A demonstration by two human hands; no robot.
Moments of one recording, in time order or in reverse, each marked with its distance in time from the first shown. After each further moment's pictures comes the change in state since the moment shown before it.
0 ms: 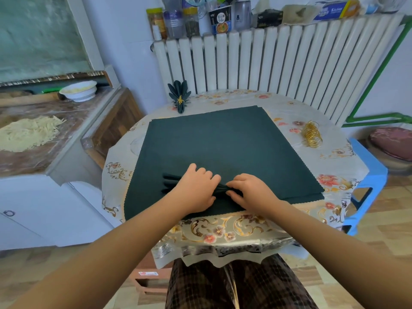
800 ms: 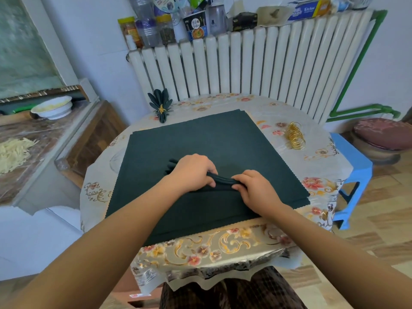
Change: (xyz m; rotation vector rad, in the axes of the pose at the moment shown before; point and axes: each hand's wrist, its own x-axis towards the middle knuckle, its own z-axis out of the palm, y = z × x) left_hand 0.070 -0.022 -0.041 -0.463 0.019 -0.060; right_hand -0.005 0.040 -0.015 0.081 0.164 0.277
